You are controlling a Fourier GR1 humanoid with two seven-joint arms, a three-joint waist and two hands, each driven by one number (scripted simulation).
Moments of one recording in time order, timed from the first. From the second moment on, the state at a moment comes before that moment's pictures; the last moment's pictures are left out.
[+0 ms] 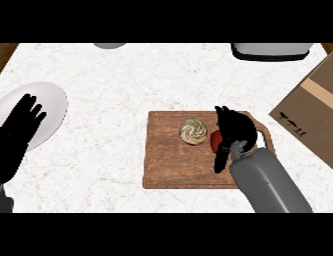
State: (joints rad) left arm -0.05 0.25 0.19 -1.63 0.25 -0.07 0.28; right arm -0.45 -0.09 0.31 -1.31 0.84 0.46 0.83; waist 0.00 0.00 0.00
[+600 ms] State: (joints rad) left arm -0.03 0.22 0.18 -1.68 0.22 -0.08 0.30; right arm -0.46 -0.10 0.28 -1.24 0.93 0.39 0.67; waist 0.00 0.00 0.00
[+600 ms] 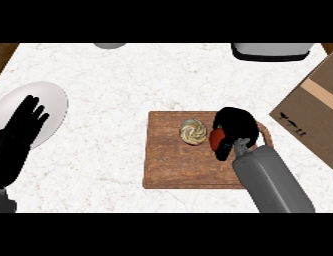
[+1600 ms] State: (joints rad) left arm -0.01 0.21 0.21 -1.67 0.21 -0.11 0.28; right arm -0.11 -0.38 0.28 -1.61 0.95 0.33 0.22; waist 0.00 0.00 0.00
